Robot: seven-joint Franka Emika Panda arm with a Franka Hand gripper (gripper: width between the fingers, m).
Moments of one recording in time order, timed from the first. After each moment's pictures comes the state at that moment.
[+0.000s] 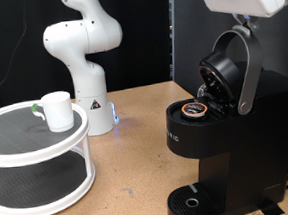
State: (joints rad) arm 0.04 -0.12 0.23 -2.01 0.54 2.08 -0.71
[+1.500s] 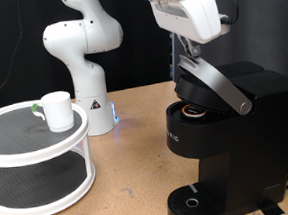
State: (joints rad) arm -0.05 -0.15 0.13 -2.07 0.37 2.00 -0.80
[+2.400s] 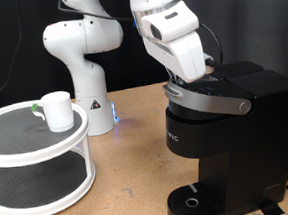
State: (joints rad) arm -0.07 -0.13 0.14 -2.17 0.33 2.07 -0.84
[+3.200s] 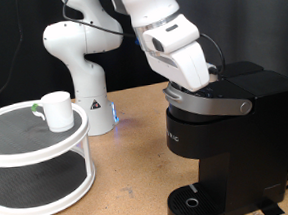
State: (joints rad) arm -0.07 -0.12 0.15 -2.26 0.41 2.26 -0.94
